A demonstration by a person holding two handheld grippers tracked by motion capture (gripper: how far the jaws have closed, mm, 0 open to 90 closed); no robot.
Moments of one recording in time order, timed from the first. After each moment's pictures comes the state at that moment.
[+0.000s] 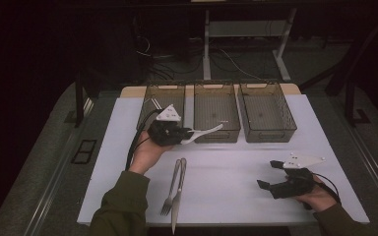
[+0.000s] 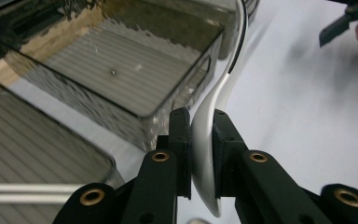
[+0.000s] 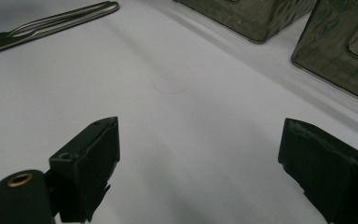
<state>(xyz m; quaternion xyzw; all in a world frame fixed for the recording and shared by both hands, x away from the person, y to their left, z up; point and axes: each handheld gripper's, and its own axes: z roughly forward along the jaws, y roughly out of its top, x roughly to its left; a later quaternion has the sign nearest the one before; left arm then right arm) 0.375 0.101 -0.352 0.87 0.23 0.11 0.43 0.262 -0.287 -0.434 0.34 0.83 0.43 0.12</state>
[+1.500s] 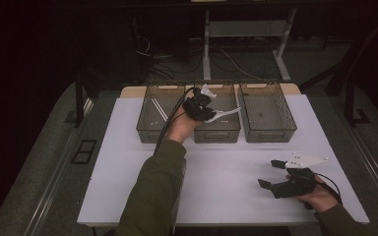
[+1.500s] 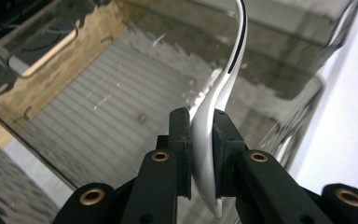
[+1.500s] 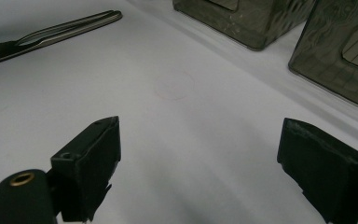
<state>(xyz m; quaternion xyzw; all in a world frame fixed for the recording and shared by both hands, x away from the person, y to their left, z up) 0.461 0.013 -0.362 0.90 0.24 0.14 0.34 0.260 -0.289 -0.431 0.34 0.82 0.44 0.13</state>
